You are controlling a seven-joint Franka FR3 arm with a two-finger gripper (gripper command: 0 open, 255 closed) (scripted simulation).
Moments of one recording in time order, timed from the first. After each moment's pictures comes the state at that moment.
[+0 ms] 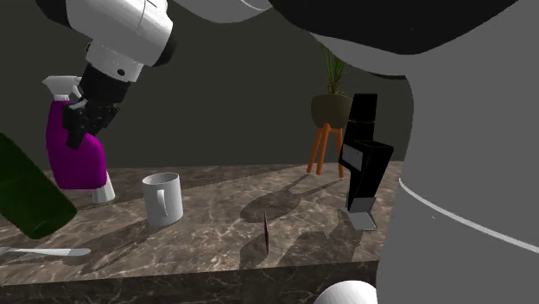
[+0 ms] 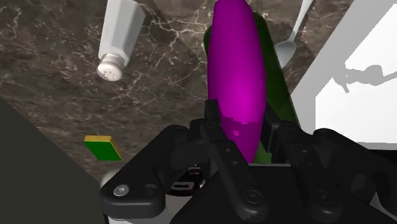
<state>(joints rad) 0.90 -0.10 -0.90 -1.75 0.35 2.06 -0.92</state>
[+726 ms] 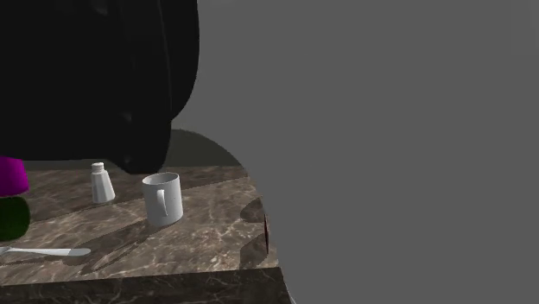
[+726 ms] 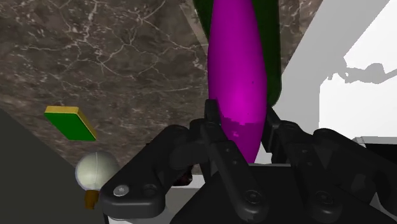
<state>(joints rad) 0.88 0.27 -0.86 -1.43 0.61 2.01 -0.86</state>
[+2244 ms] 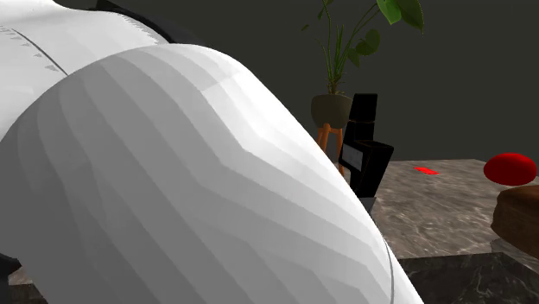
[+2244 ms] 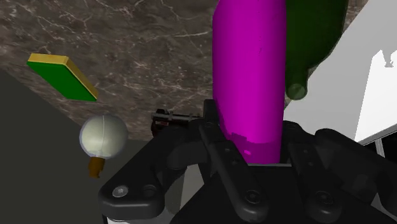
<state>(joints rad) 0.77 0.59 -0.71 -1.17 0.76 2.25 -0.79</state>
